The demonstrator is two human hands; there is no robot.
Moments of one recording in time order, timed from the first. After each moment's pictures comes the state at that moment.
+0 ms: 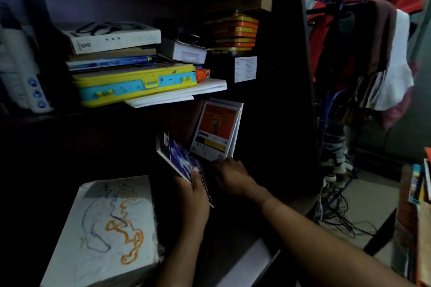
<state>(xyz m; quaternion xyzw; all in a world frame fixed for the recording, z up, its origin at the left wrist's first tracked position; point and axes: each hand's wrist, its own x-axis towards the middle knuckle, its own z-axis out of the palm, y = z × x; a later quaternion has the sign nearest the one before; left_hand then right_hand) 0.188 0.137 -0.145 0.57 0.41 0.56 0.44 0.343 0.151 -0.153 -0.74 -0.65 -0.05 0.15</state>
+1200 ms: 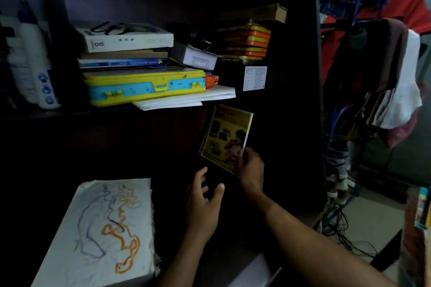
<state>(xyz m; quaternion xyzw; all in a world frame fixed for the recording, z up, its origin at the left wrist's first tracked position) 0.189 0.136 -0.151 0.67 0.34 0.44 0.50 0.376 0.168 -0.155 -0.77 -0.38 -0.08 0.52</state>
